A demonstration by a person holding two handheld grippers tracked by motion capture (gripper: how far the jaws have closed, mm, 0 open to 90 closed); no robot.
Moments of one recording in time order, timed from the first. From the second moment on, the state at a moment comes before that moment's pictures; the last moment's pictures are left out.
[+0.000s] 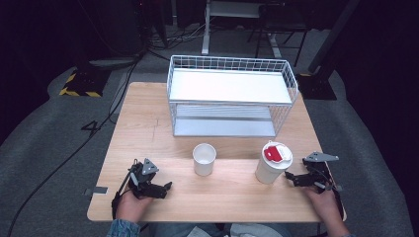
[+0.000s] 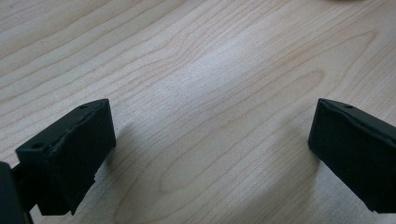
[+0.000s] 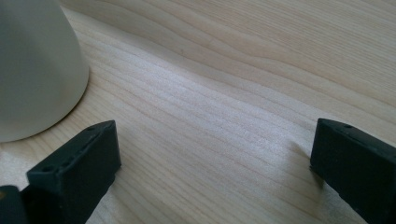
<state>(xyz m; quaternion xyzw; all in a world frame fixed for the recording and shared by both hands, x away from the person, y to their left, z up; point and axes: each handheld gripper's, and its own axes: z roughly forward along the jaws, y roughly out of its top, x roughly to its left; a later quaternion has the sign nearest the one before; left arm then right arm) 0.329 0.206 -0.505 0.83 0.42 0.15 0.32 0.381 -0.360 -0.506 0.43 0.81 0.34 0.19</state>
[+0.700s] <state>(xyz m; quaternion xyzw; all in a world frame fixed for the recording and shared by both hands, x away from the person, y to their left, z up) 0.327 0.202 -0.503 0.83 0.44 0.15 0.31 0.381 -0.360 -0.506 0.44 0.81 0.34 0.19</state>
